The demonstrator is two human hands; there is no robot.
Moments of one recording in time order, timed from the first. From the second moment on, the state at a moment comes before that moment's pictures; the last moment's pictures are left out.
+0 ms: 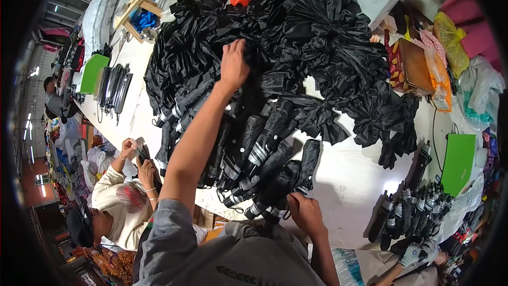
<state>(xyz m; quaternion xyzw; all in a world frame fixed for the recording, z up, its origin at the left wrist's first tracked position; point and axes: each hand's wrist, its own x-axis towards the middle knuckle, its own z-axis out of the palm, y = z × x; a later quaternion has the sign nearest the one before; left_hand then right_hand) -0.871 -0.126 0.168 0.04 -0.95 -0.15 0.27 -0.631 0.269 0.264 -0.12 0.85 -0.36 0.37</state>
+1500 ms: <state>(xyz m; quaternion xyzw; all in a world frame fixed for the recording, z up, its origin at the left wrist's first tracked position) -0.499 0.108 0.369 0.09 -0.65 -0.70 0.27 -0.574 0.272 0.349 -0.18 0.80 -0.56 -0.07</state>
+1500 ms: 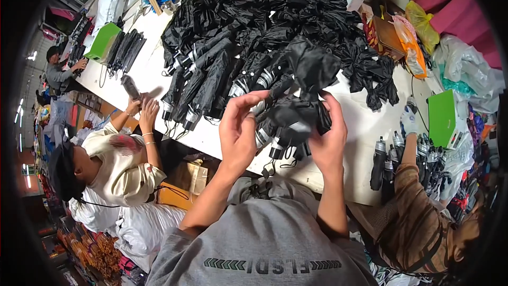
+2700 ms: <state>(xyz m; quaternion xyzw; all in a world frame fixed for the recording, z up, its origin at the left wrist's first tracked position) -0.488 0.139 0.383 0.19 -0.64 -0.73 0.15 -0.551 0.283 0.371 -0.23 0.72 -0.65 0.08</state>
